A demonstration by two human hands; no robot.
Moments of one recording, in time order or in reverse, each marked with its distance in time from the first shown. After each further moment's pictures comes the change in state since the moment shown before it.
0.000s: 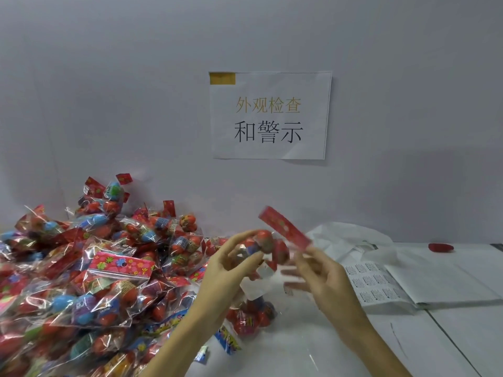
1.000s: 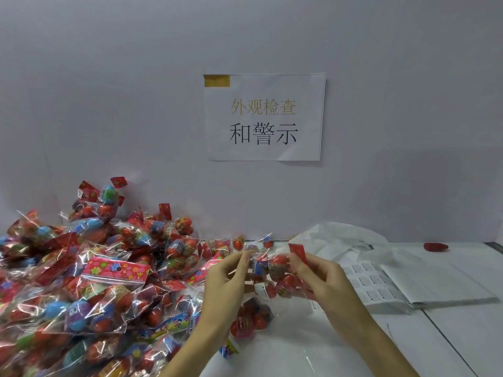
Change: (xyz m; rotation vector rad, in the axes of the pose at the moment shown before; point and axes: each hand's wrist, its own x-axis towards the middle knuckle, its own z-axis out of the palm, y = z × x) left_hand -0.007 -0.007 0.023 0.056 0.201 -0.002; right_hand 0.002 -0.002 -0.010 0.060 -0.125 0.043
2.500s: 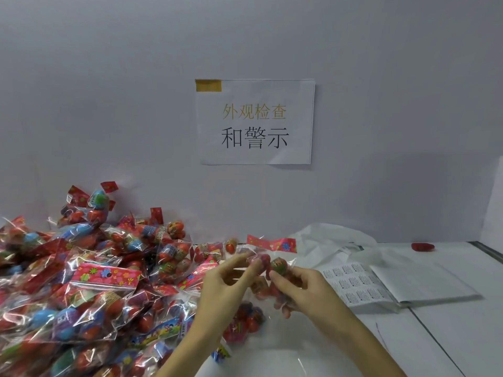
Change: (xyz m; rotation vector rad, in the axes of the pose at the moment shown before) left_hand -0.001 0.001 -0.001 0.119 -0.095 0.047; right_hand 0.001 0.003 0.002 -0.150 -0.058 0.128
